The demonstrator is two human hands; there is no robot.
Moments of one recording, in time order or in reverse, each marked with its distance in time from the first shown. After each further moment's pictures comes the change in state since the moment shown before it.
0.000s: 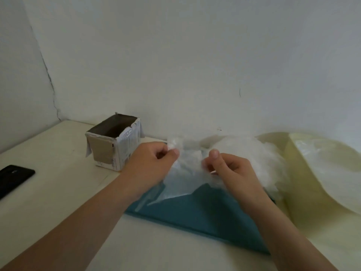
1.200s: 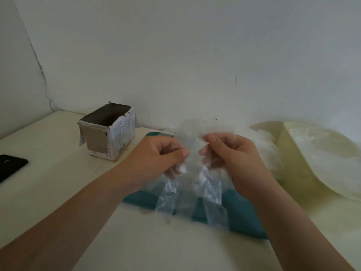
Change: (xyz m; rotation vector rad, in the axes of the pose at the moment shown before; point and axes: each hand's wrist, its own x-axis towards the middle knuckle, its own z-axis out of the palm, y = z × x) left_hand -0.010 0.008 0.012 -0.315 -0.240 0.001; right_hand 0.003 -0.013 -0.010 0.298 0.024 0.072
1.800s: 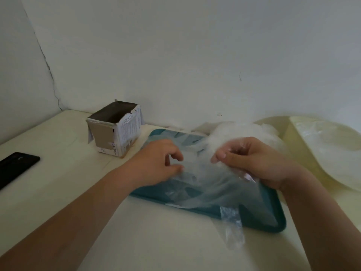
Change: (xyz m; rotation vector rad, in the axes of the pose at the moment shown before) left_hand 0.013 -0.035 -0.021 0.789 -0.112 0.158; right_hand -0.001 -0.016 -0.041 -0.362 -0.474 0.051
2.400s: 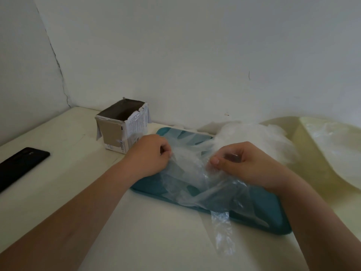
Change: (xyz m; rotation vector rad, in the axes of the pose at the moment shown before) left_hand 0.003 -0.018 -0.010 0.045 0.108 -0.201; right_hand 0.011 0.002 0.024 -0.250 0.030 -0.015
